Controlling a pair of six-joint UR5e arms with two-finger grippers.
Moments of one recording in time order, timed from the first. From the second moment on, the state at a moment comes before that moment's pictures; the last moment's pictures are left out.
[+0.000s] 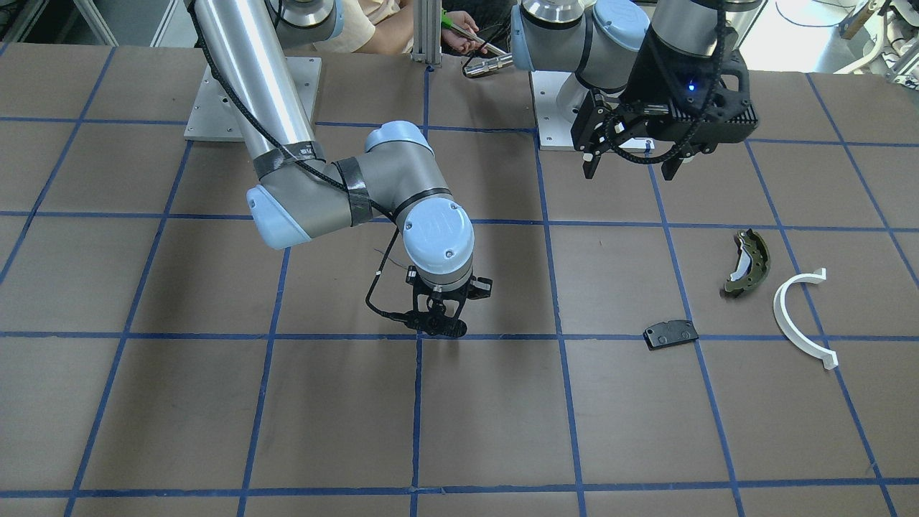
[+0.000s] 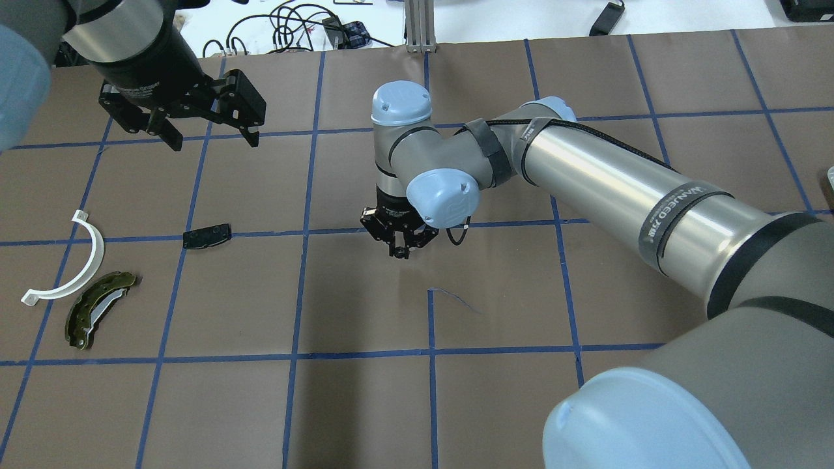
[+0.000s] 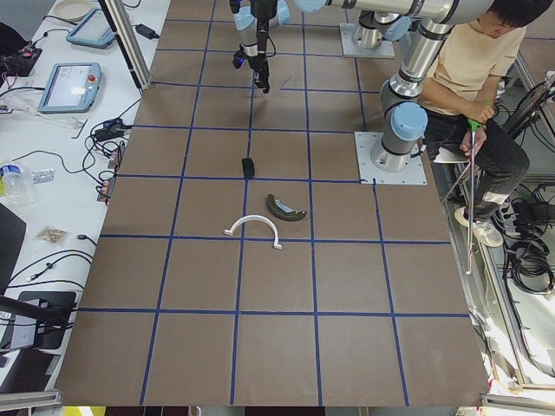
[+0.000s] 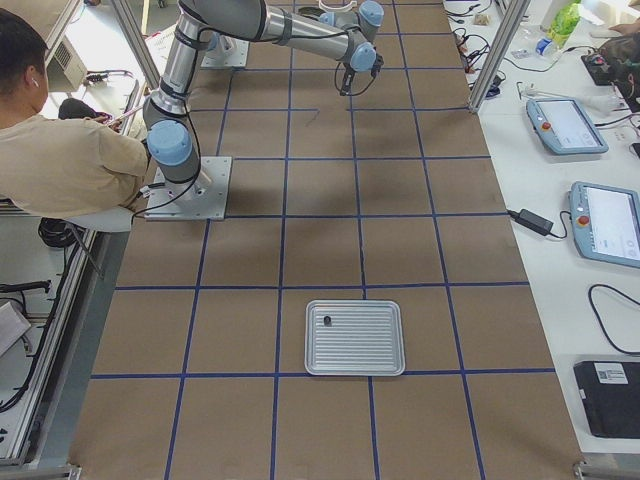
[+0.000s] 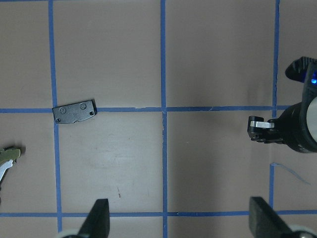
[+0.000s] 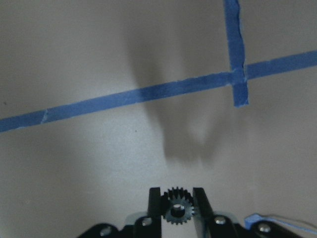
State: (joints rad) left arm -1.58 -1.54 -1.52 -1.57 1.57 -0.02; right arm 2.00 -0.99 1.54 -1.96 -1.39 0.62
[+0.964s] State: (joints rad) left arm -1.57 -1.60 -1.67 -1.48 1.57 -0.01; right arm 1.69 -1.10 1.54 -1.97 -1.41 0.33
